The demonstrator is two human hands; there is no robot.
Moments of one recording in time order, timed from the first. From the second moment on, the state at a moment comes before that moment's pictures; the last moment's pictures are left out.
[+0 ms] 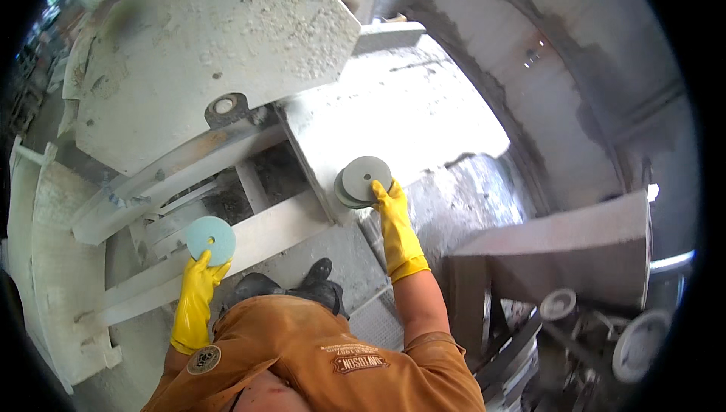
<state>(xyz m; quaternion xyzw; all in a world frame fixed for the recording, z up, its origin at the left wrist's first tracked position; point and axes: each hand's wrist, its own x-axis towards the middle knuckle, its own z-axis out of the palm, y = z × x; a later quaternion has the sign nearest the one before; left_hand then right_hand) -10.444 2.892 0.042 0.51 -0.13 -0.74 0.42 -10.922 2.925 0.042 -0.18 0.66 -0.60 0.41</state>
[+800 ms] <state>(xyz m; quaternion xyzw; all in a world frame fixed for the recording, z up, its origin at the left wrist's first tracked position) -10.495 2.762 -0.009 0.51 -0.12 -0.75 0.40 -11.134 2.733 0.250 -0.39 0.69 -0.57 0.21</state>
